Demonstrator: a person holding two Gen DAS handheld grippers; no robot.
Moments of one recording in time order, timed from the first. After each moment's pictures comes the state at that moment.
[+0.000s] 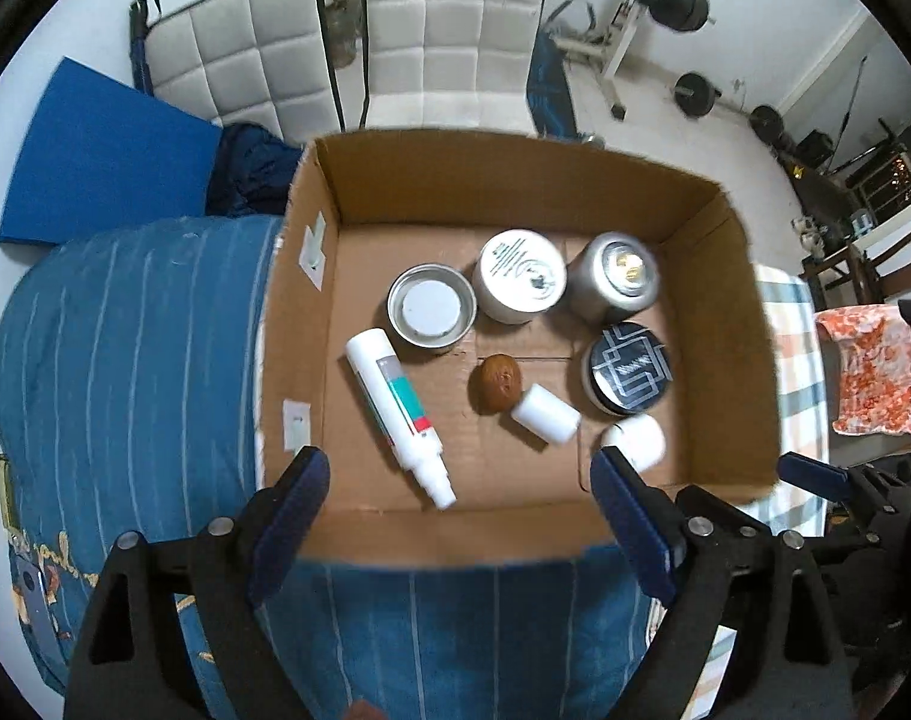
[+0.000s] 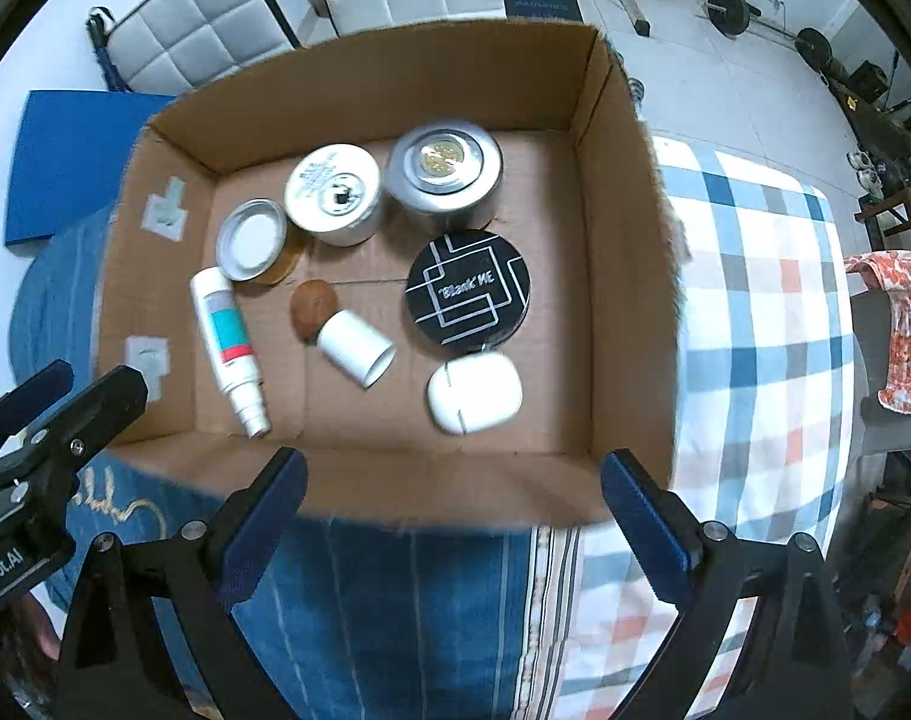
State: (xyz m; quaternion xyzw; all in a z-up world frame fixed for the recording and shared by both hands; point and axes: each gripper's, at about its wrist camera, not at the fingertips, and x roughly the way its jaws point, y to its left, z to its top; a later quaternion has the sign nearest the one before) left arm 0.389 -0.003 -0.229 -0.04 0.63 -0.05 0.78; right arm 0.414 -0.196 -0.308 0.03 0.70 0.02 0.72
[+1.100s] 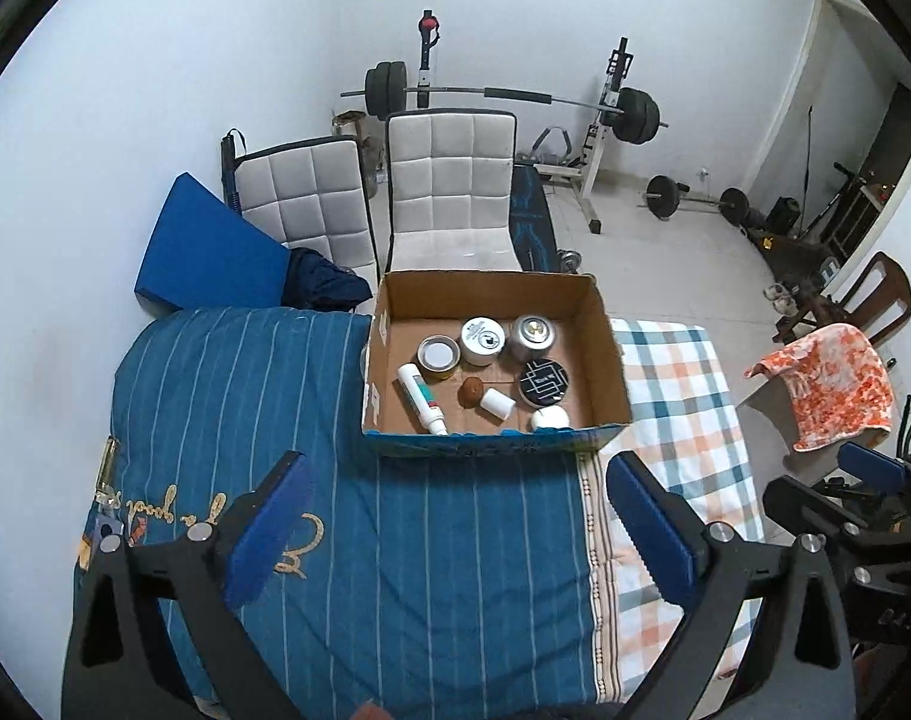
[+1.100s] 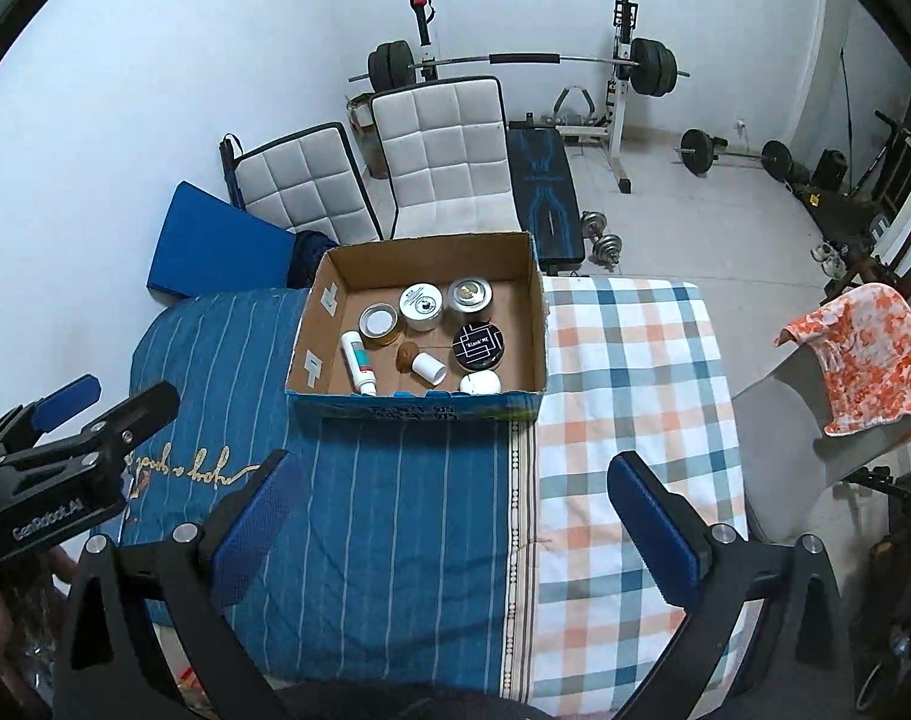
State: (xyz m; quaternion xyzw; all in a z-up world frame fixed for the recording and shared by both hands) left arm 0.202 0.000 -0.011 -0.02 0.49 -0.04 0.87; right arm 0.200 -0.224 -0.029 0.04 0.53 0.04 0.85
